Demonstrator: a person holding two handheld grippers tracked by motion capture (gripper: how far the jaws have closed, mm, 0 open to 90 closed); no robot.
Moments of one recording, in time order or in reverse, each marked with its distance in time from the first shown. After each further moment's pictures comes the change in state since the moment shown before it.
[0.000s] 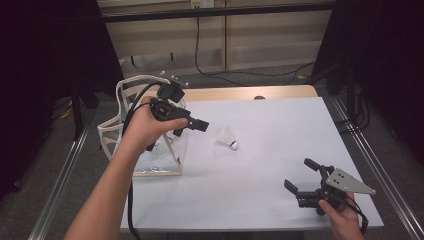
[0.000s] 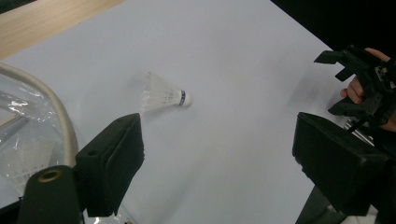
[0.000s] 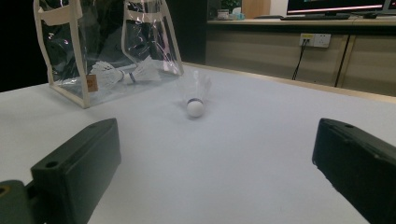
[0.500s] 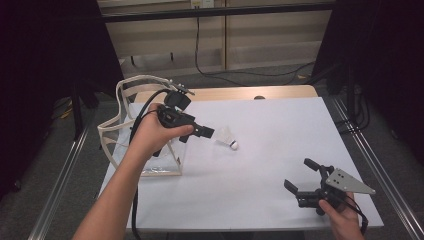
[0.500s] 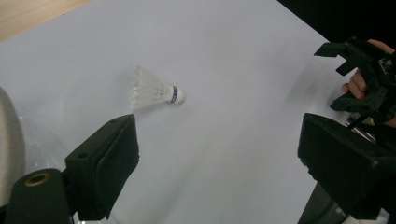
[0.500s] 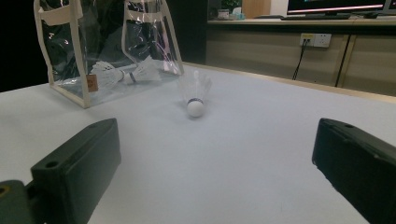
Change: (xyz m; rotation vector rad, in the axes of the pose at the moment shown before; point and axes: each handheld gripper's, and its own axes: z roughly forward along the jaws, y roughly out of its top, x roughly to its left) left arm -0.005 -0.009 0.021 0.008 -0.018 0.002; right arm 0.000 0.000 0.000 0.001 0.001 0.000
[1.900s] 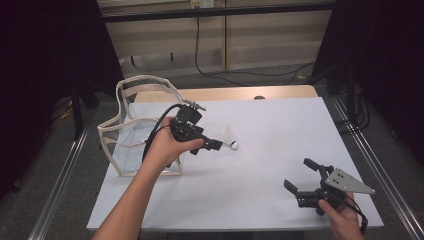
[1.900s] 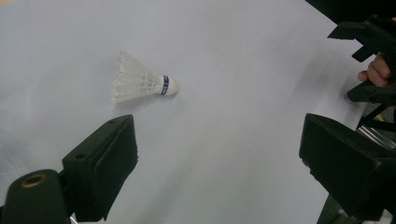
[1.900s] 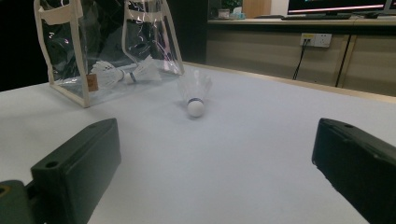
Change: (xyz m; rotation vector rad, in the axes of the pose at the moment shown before) left arm -0.003 -0.020 0.042 0.018 -0.005 0.021; right arm 0.000 0.000 0.001 0.001 -0.001 -0.004
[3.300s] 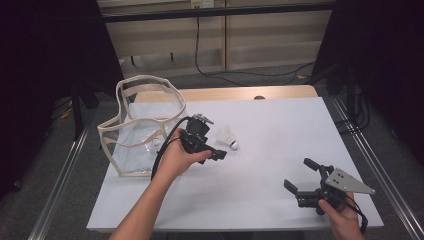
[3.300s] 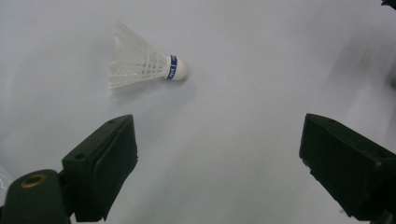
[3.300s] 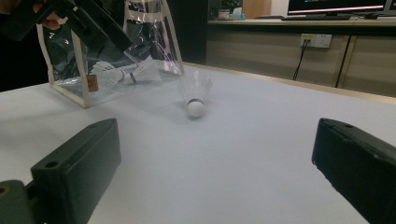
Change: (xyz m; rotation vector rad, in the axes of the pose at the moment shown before) left arm 0.002 -0.021 0.044 0.025 0.054 0.006; right arm 0.000 0.000 0.000 -0.003 0.001 -0.002
